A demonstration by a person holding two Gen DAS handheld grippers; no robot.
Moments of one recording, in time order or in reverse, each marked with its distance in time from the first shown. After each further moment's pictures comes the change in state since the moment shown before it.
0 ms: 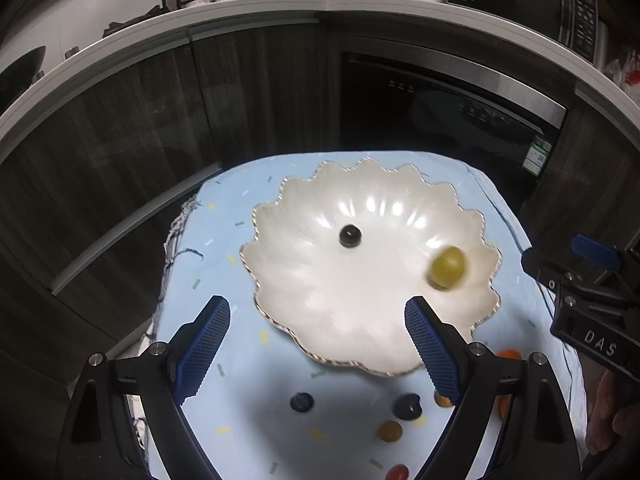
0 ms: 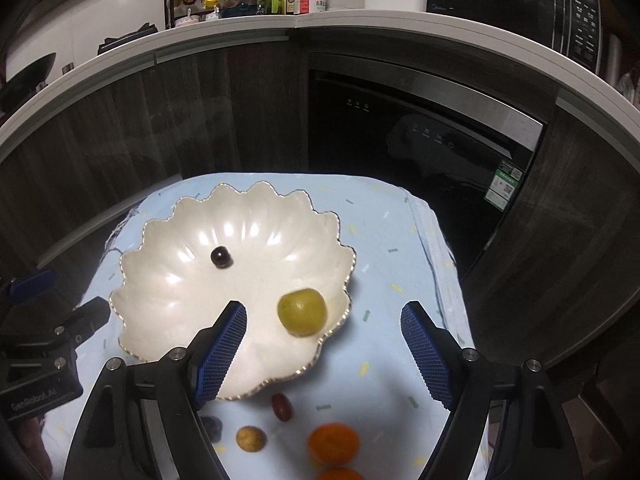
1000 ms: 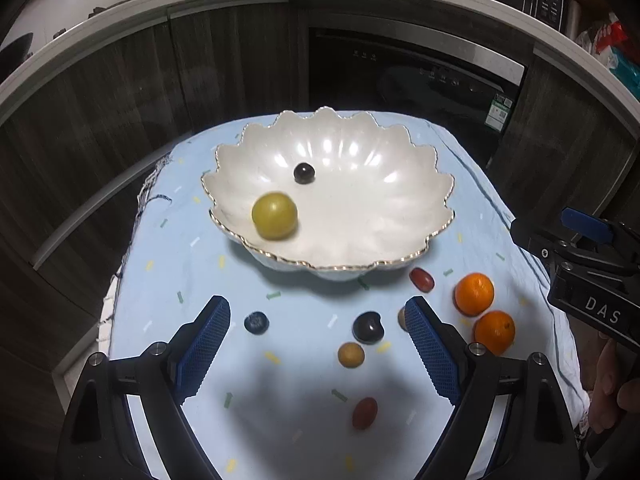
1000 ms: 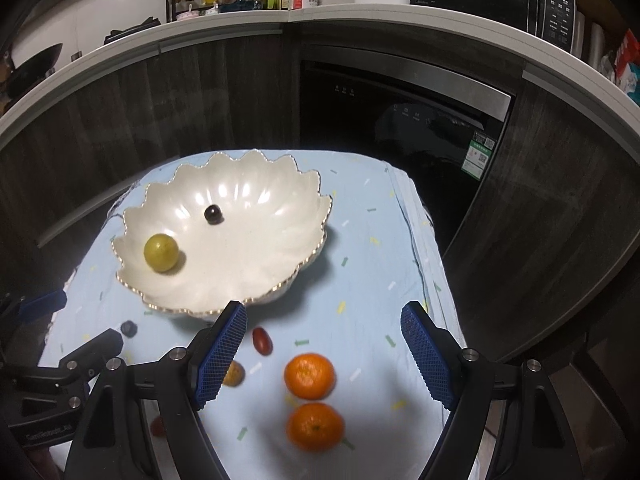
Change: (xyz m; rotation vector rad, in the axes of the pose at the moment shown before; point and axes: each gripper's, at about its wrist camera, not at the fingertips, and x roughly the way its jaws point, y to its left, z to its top) left arm -0.018 -0.029 -0.068 0.030 0.048 -0.075; right arm -0.033 -0.017 -0.059 0.000 0.010 -0.017
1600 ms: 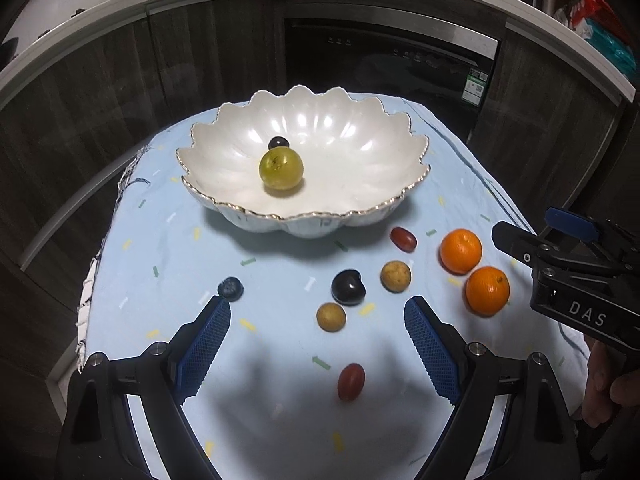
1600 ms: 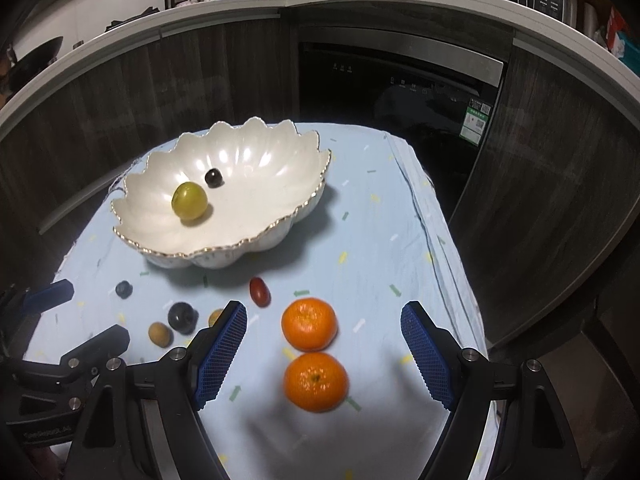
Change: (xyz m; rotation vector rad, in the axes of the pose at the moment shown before) left arm 0.006 -0.012 -0.036 0.053 0.007 -0.047; right arm 0.004 -0.004 -0.046 0.019 0.029 0.013
